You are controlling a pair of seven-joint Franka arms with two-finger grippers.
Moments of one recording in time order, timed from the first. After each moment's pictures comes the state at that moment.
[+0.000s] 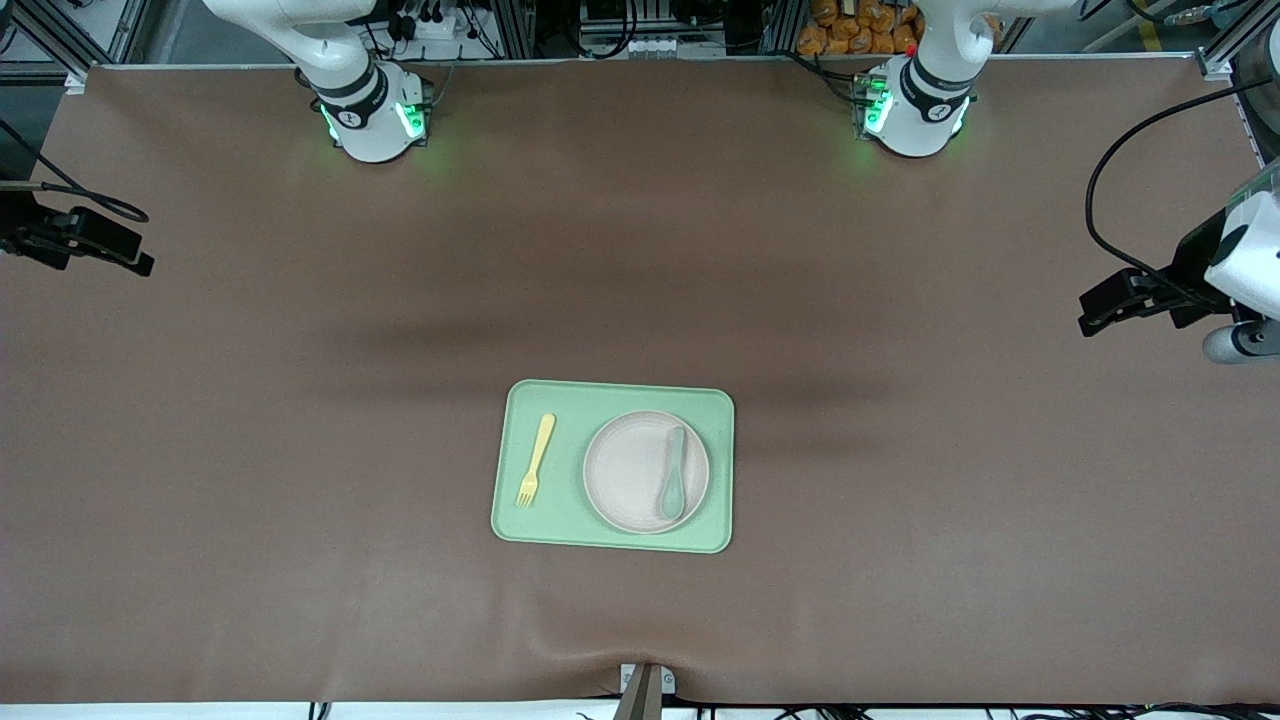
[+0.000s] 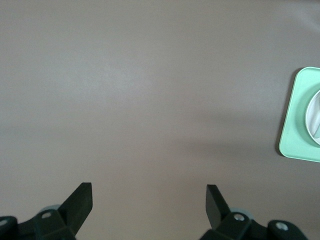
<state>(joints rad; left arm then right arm) -0.11 0.14 0.03 -1.44 0.02 1.61 -0.16 0.04 0.01 -0.10 -1.54 0.03 1.49 0.05</state>
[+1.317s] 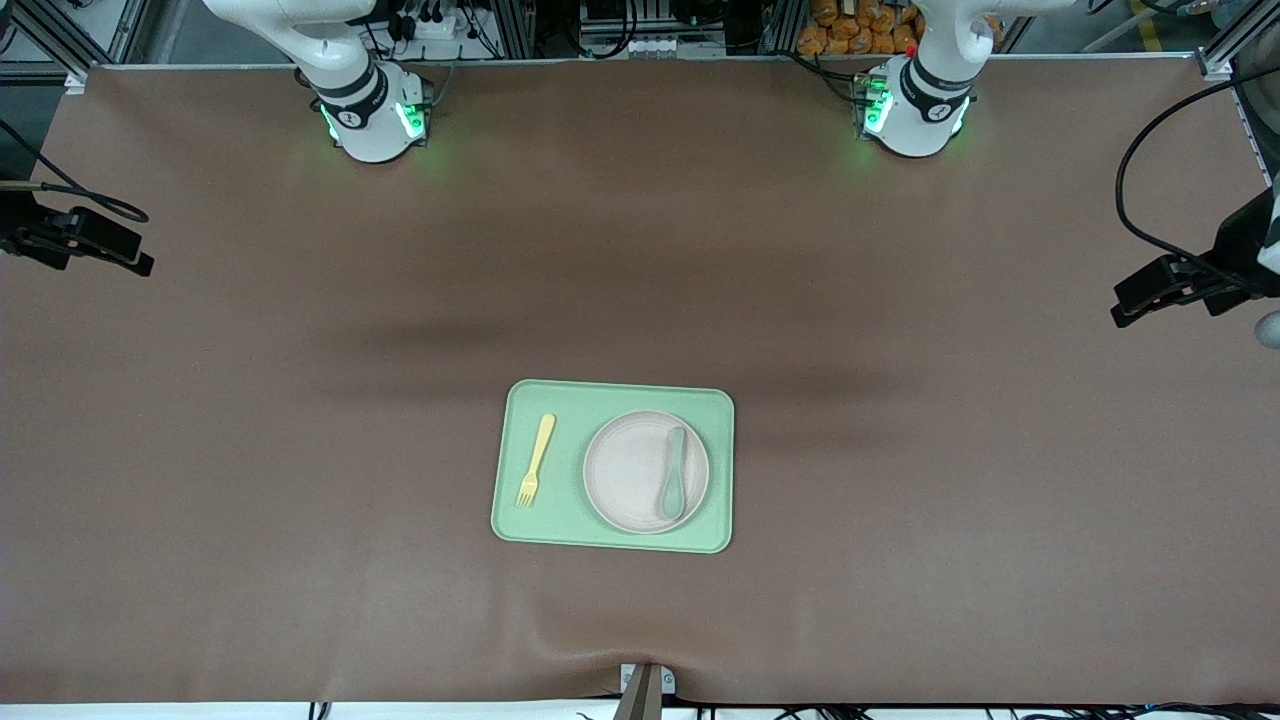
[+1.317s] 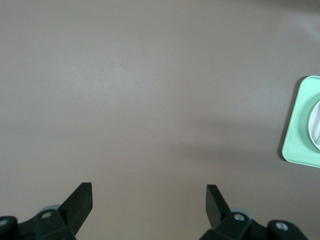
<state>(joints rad) -0.08 0.11 0.04 -1.43 0.02 1.59 -0.16 0.04 0.01 -0.10 -1.54 0.03 1.49 0.05</state>
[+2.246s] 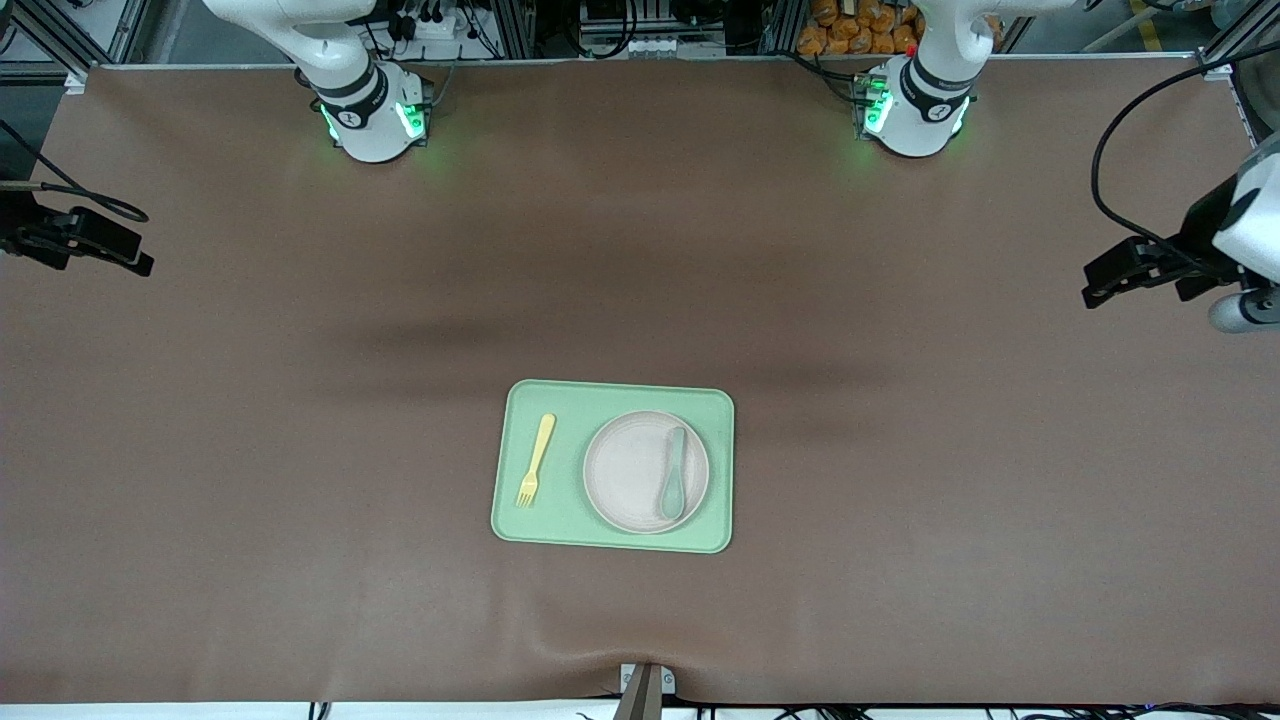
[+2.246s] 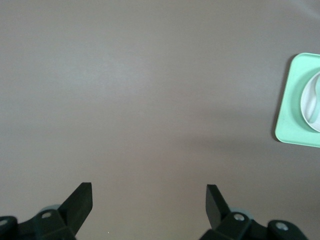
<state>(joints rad) -0.09 0.11 -0.02 -1.43 0.02 1.54 -0.16 0.04 0.01 -0.10 -1.54 0.03 1.49 0.05</state>
